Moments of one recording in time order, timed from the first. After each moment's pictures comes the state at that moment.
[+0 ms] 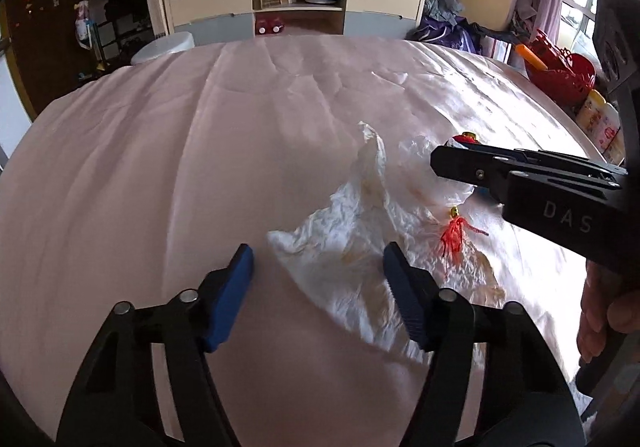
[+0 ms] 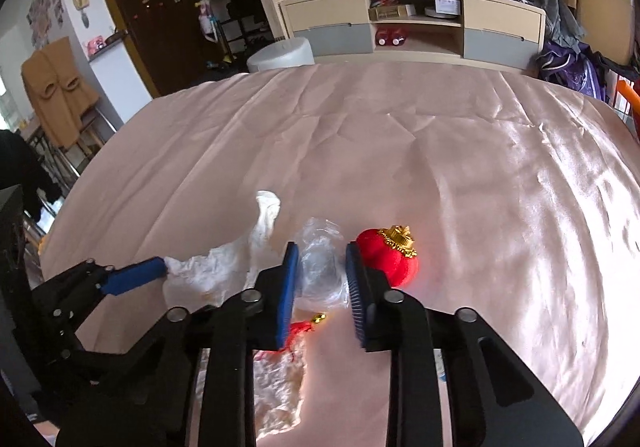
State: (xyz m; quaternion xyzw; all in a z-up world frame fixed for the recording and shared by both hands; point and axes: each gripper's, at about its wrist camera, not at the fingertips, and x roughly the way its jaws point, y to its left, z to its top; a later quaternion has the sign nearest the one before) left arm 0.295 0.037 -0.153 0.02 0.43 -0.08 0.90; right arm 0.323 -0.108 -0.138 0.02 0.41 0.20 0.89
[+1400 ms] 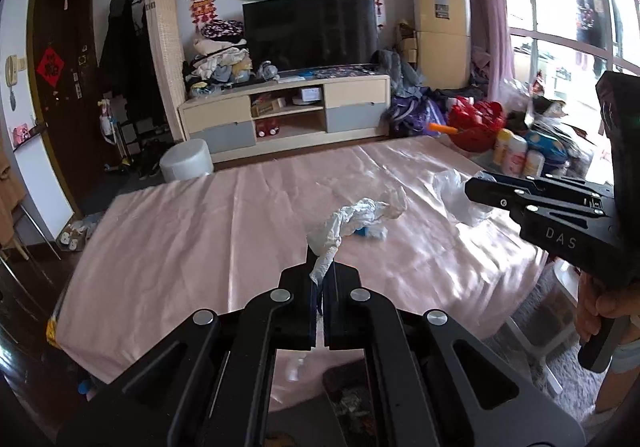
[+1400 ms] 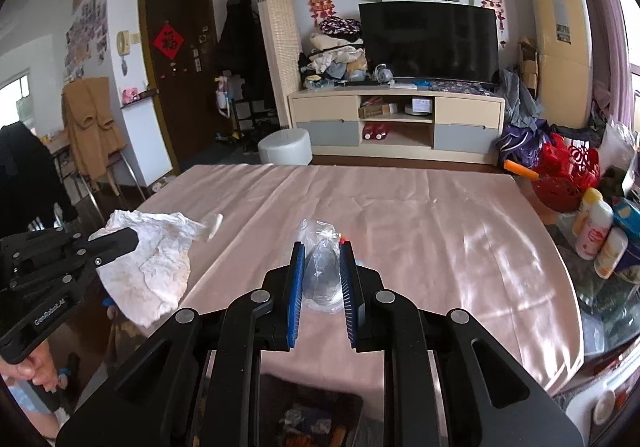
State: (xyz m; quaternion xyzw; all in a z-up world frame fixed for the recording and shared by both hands) left arm 0.064 -0.017 0.012 0.07 0.27 -0.09 0.96; right arm 0.101 -0.200 -0.008 0.01 0.25 0.19 0.95
